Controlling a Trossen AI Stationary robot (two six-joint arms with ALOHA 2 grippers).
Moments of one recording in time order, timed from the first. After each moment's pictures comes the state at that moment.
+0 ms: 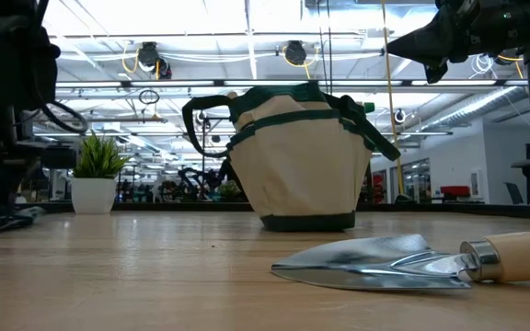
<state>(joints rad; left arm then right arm) -0.43 1.50 0.57 -0.90 -0.29 -2.41 -0.09 0.52 0.35 0.13 0.08 0.12</state>
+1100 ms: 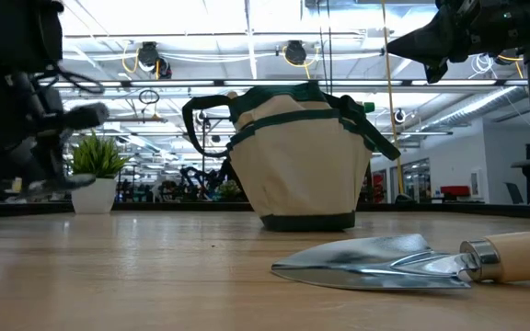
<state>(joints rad) -0.44 1.34 0.61 -0.93 -0.54 -2.24 -0.09 0.52 0.35 0.13 0.08 0.12</state>
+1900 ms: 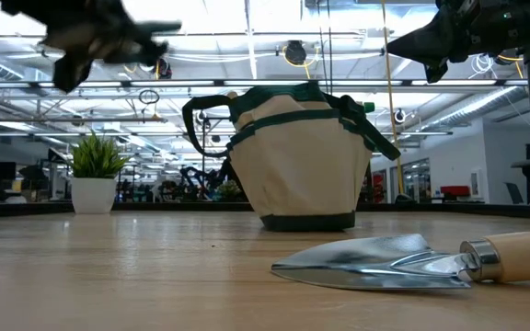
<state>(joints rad) -0.49 1.07 0.61 -0.08 -0.76 -1.08 -0.09 0.52 0.35 0.13 0.08 0.11</state>
